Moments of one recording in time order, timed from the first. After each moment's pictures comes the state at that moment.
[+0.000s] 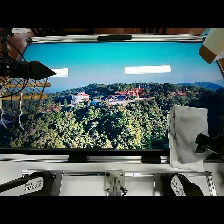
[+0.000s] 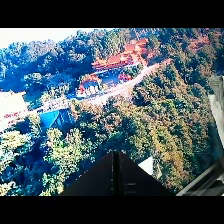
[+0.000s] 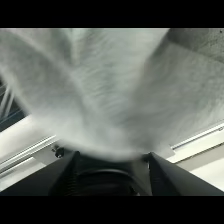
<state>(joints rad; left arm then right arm) 0.13 -1.31 1.56 0.75 -1.36 -1.16 -0.47 -0.89 0.87 -1.68 1.80 1.63</state>
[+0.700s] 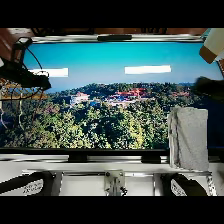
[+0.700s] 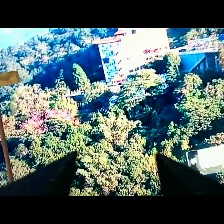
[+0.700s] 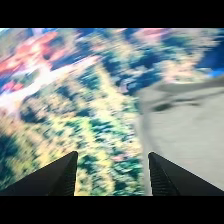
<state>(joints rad) -0.10 -1.32 1.58 1.54 -1.42 -1.44 -0.02 -1.04 1.38 -1.54 1.38 1.76</state>
